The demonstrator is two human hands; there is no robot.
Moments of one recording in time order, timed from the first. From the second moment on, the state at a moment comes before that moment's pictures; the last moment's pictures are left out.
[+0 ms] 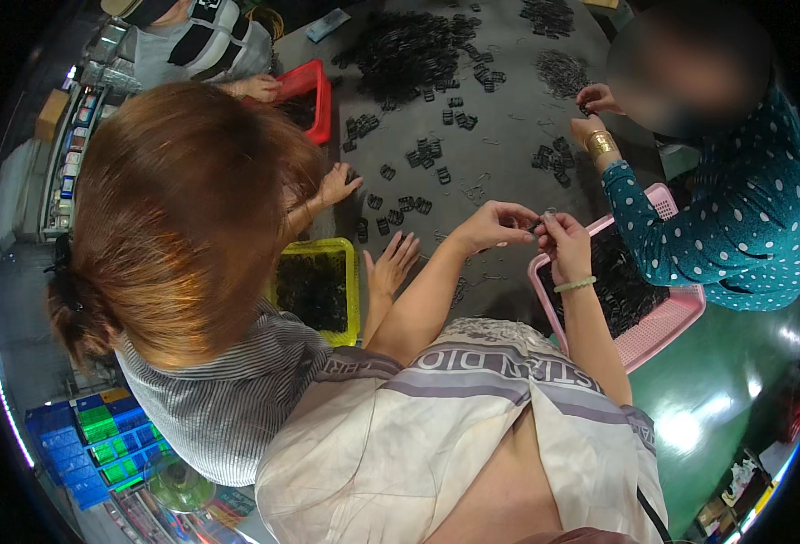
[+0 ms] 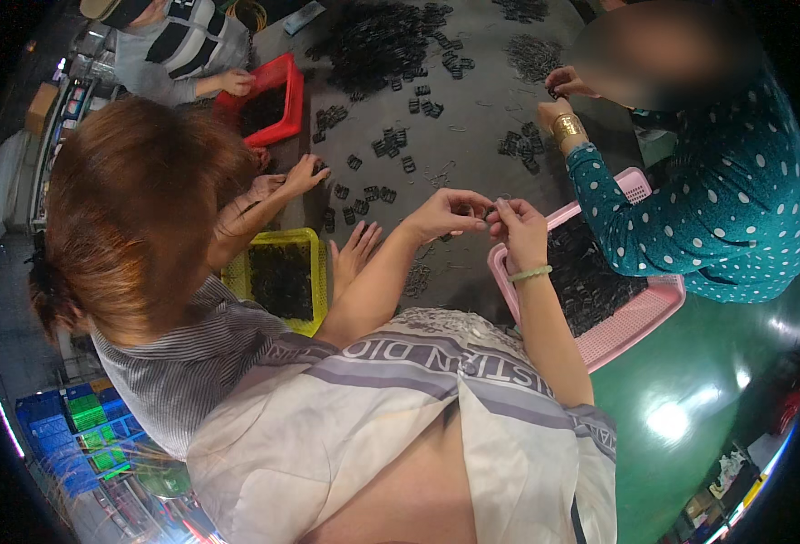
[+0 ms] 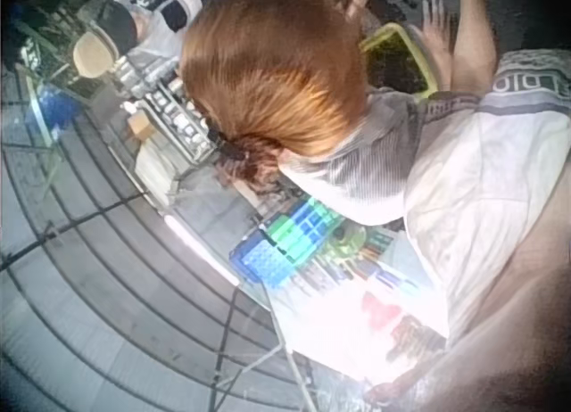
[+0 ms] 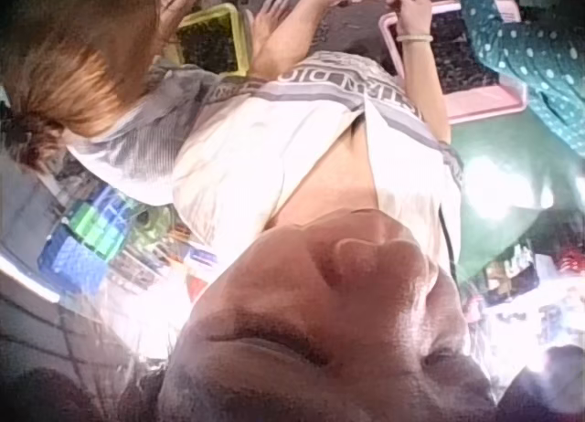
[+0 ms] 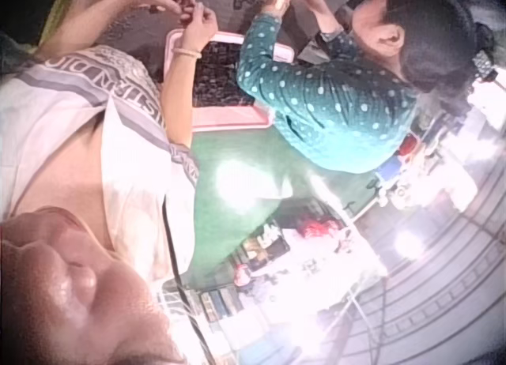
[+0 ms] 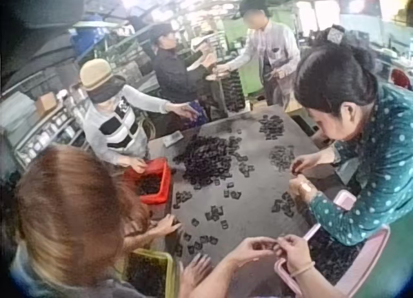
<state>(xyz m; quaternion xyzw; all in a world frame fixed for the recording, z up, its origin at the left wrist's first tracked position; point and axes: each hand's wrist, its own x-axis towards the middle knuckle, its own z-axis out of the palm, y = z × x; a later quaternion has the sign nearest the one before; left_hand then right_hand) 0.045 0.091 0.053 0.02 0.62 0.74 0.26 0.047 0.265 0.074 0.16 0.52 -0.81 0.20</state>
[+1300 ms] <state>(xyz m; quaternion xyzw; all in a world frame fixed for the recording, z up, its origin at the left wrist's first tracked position) 0.031 0.085 0.054 0.03 0.82 0.57 -0.10 0.028 0.239 0.049 0.23 0.41 -0.83 0.29</state>
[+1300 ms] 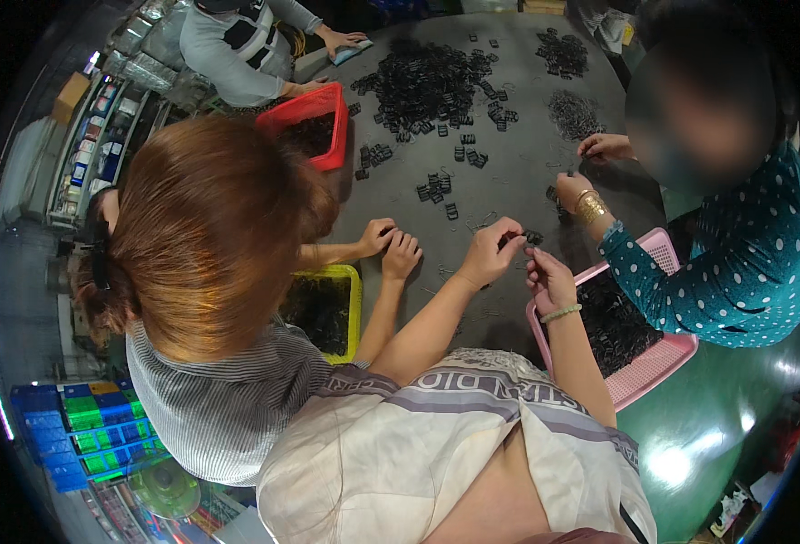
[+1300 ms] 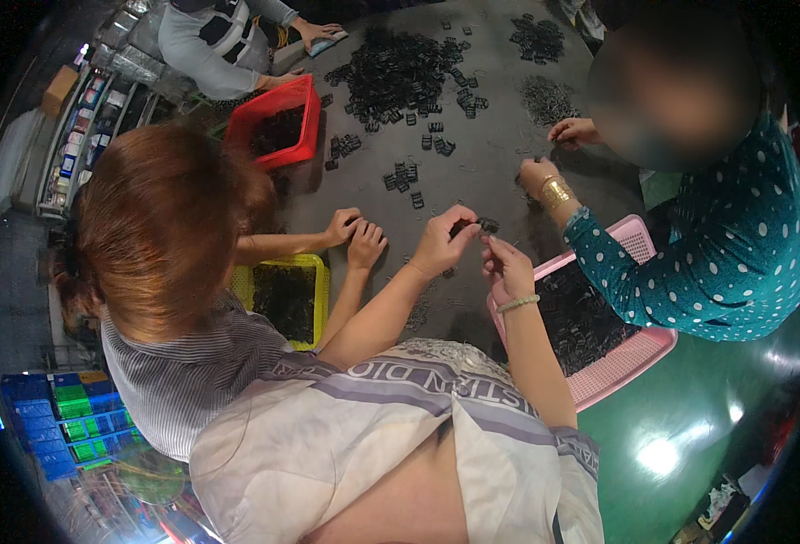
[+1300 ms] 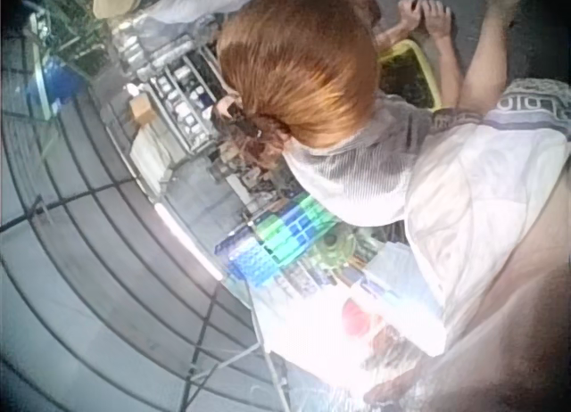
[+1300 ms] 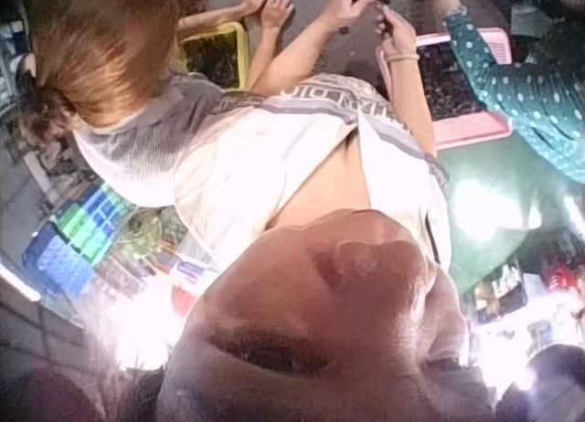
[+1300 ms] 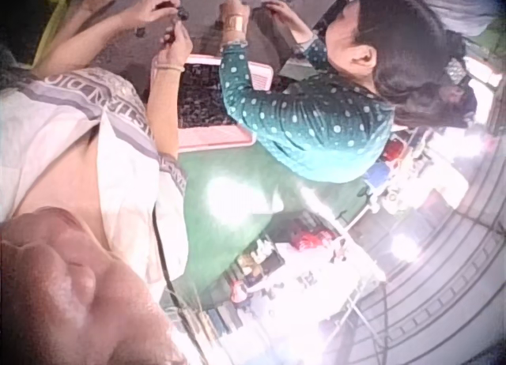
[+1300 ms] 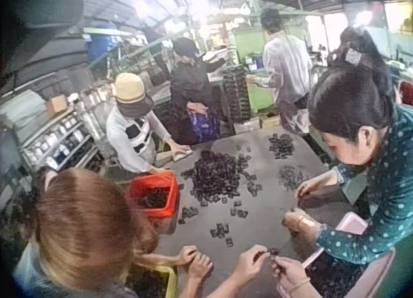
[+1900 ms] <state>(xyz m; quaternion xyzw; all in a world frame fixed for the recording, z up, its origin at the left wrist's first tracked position) 0.042 0.097 0.054 -0.04 0.70 0.71 -0.01 0.053 0.248 0.060 0.10 0.68 -0.71 0.14</state>
